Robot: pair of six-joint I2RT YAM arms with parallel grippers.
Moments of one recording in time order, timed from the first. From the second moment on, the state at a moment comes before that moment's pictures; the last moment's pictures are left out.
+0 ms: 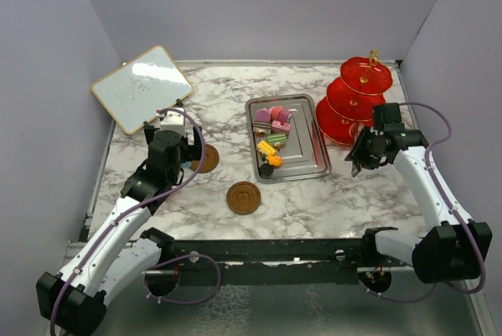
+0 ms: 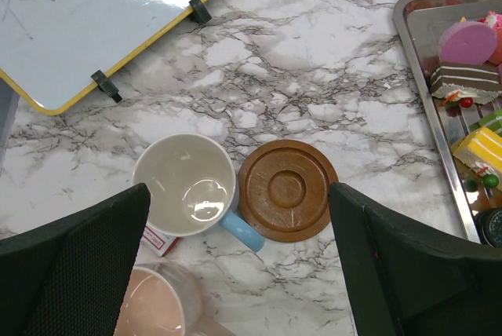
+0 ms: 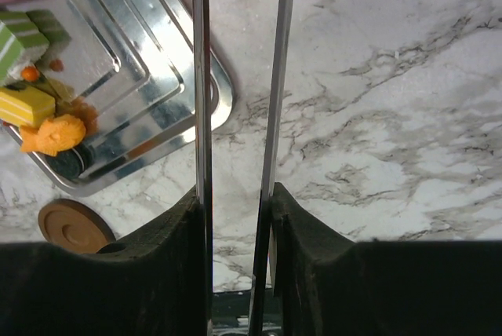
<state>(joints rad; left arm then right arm) -0.45 0.79 0.68 -0.30 -0.42 -0.14 0.08 1.17 0.99 -0.91 -0.02 0.56</state>
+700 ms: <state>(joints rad) -0.45 0.78 0.68 -0.30 -0.42 -0.14 -0.09 1.33 0.89 -0.49 -0.19 0.53</state>
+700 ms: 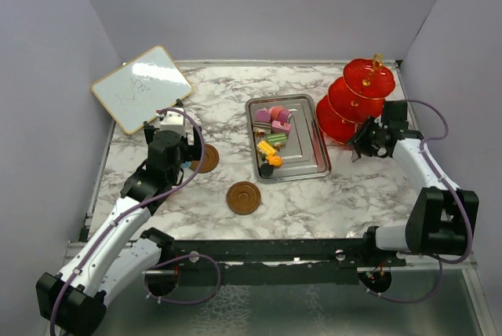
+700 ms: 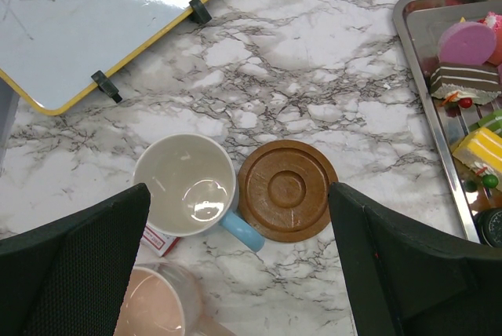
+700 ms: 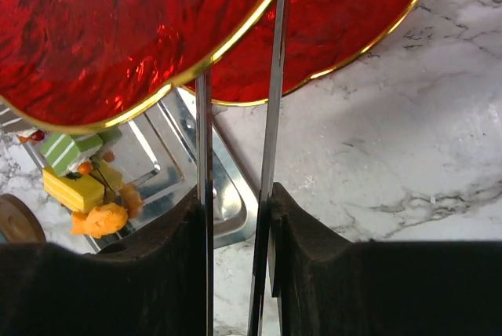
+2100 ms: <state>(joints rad) -0.45 0.78 0.68 -0.30 -0.42 -0.14 -0.21 1.33 0.86 -0.44 -0.29 0.40</state>
